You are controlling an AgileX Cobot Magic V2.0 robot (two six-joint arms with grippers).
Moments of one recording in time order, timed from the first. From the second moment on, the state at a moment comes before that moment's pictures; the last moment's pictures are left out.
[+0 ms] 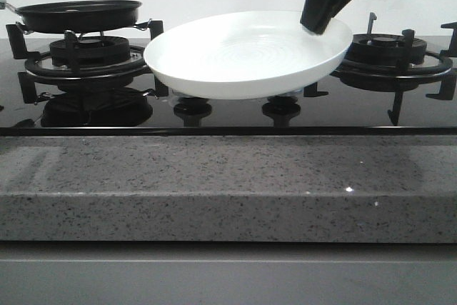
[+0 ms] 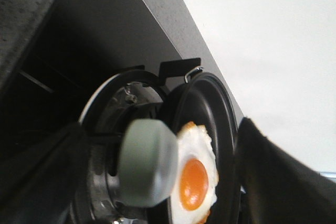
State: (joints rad) left arm 0.36 1.88 -1.44 -1.38 0.95 0.49; right arm 0.27 1.78 -1.69 0.32 1.16 -0.26
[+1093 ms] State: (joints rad) left arm 0.35 1.75 -1.54 -1.39 1.04 0.51; right arm 0.27 1.78 -1.69 0.32 1.16 -0.26
